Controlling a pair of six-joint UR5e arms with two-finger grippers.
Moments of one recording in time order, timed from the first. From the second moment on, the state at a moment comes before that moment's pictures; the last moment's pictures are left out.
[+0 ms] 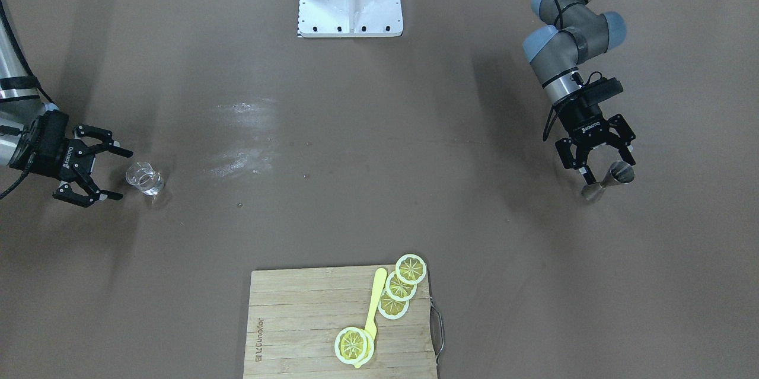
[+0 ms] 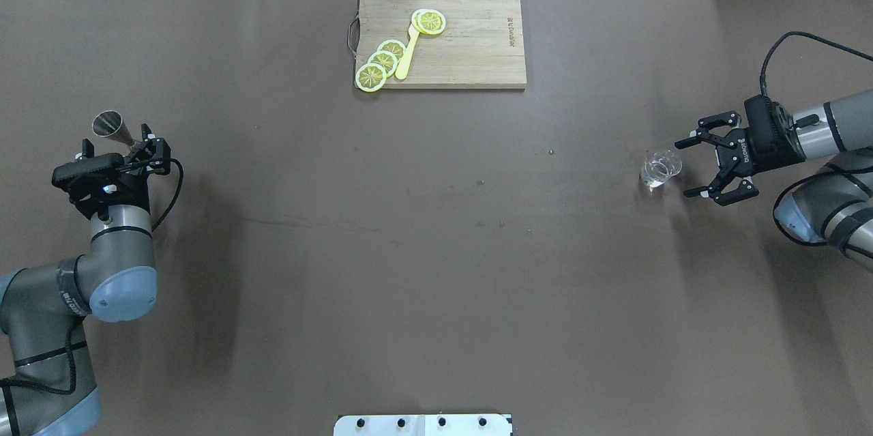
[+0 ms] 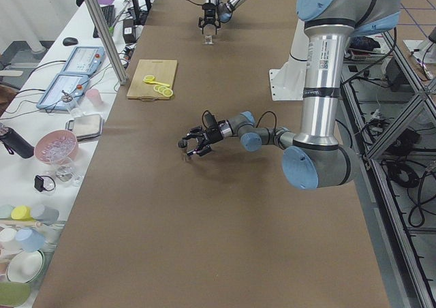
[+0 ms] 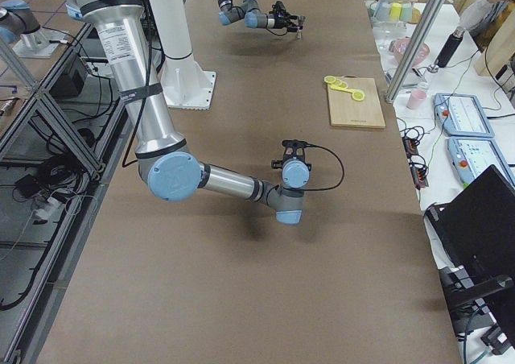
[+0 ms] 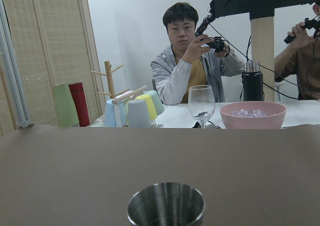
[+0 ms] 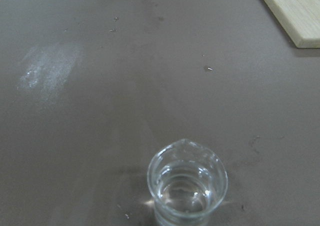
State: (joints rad) left arm -0.41 -1.63 -1.58 -2.03 -0.50 -1.69; right arm 0.99 -1.26 0.92 0.22 2.53 -0.08
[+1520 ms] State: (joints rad) left arm -0.41 -1.68 -1.50 -2.02 -0.49 -1.74; right arm 0.95 -1.22 0.89 0.21 2.46 -0.03
